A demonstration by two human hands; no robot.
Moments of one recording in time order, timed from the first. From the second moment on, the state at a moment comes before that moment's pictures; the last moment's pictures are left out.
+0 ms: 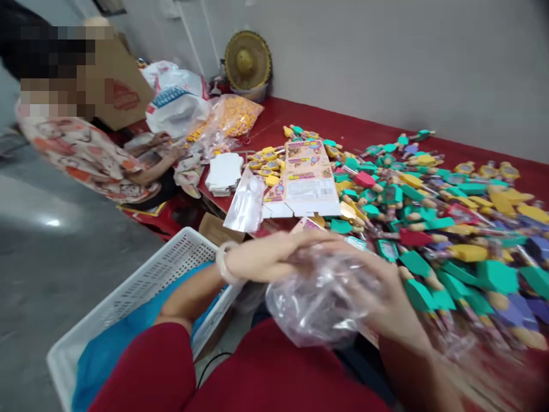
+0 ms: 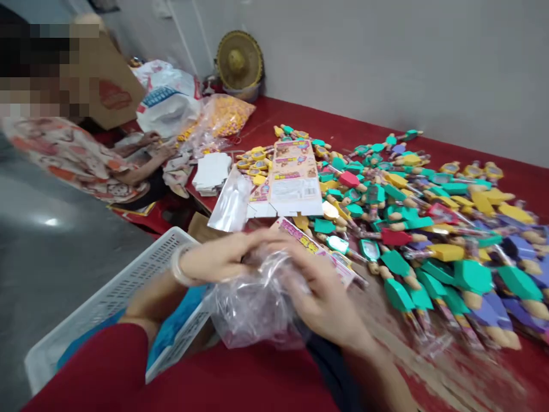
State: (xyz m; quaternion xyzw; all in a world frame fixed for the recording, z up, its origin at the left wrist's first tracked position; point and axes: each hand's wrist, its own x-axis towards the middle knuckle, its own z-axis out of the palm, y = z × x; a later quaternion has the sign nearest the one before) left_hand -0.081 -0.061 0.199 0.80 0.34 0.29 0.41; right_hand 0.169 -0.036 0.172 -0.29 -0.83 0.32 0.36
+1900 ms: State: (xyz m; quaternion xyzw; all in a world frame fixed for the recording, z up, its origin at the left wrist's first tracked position) left_hand -0.274 0.171 0.183 0.48 0.68 0.52 0.20; right_hand 0.109 0.095 0.131 -0.36 -0.90 -0.05 0.24
